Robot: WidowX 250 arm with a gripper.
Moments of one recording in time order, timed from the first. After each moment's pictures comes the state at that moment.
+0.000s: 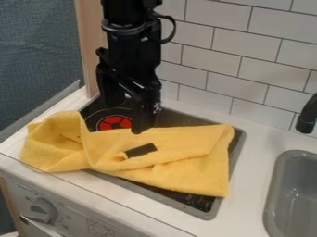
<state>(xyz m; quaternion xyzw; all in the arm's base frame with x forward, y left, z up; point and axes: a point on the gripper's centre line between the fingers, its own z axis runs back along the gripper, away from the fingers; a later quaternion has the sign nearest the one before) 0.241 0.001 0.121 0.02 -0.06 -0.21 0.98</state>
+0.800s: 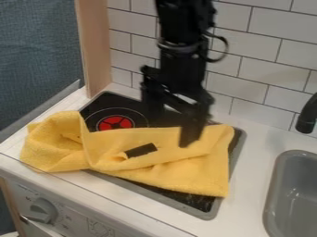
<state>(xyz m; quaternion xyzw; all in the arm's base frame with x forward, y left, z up) 0.265 -0.058 0.100 0.00 -0.02 -0.19 0.98</state>
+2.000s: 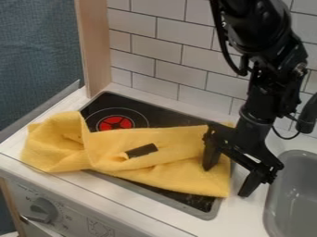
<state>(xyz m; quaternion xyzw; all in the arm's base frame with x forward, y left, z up) 0.302 -0.129 0.019 0.06 -0.01 -0.14 0.99</state>
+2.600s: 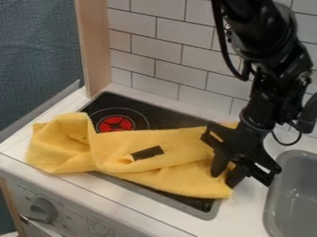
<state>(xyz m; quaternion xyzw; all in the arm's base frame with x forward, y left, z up) 0.297 -0.128 0.019 0.09 -0.02 -0.14 0.99</state>
